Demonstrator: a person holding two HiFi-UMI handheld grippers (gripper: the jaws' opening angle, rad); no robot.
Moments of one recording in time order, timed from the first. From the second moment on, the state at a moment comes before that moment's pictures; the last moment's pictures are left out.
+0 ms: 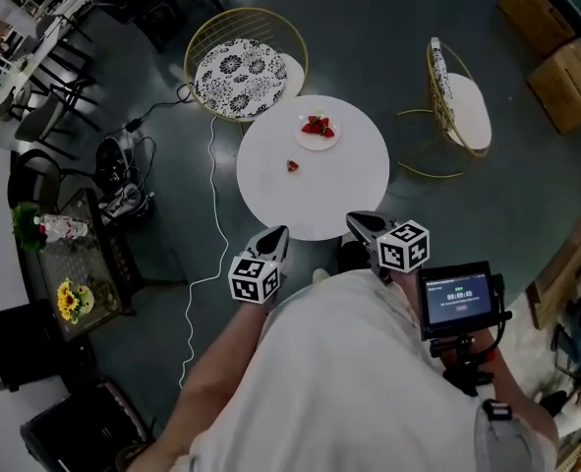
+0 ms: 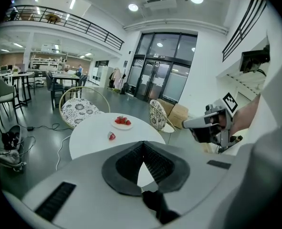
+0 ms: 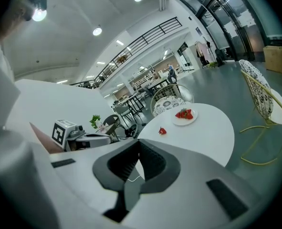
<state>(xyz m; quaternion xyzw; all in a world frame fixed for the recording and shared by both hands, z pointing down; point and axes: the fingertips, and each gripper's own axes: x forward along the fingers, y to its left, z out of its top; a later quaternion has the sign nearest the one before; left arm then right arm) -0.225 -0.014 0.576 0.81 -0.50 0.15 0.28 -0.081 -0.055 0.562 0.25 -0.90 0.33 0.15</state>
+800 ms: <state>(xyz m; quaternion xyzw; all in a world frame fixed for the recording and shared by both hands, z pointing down) -0.227 -0.125 0.621 0.76 -0.54 0.14 0.34 -0.090 -0.182 0.588 0.19 -0.90 0.35 0.17</state>
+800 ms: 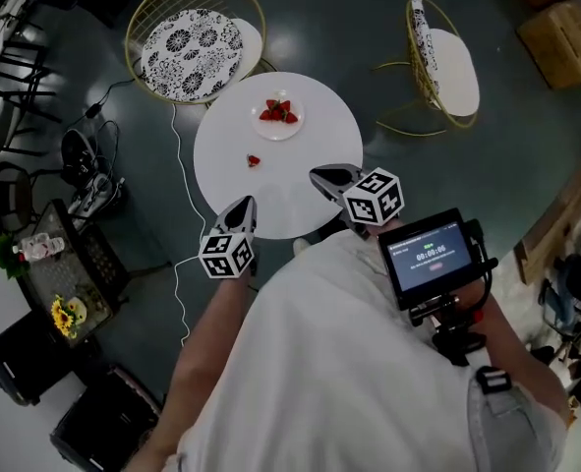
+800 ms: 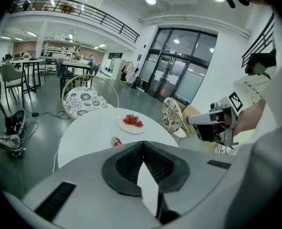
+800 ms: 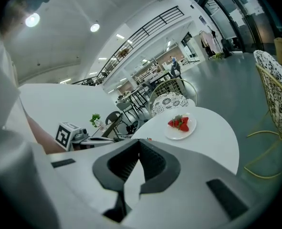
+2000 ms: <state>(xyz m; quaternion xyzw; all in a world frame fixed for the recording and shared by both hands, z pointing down) -0.235 -0.215 0.728 0.67 -0.55 0.28 0.41 -0.084 -0.264 0.651 0.17 -0.88 0.40 0.20</state>
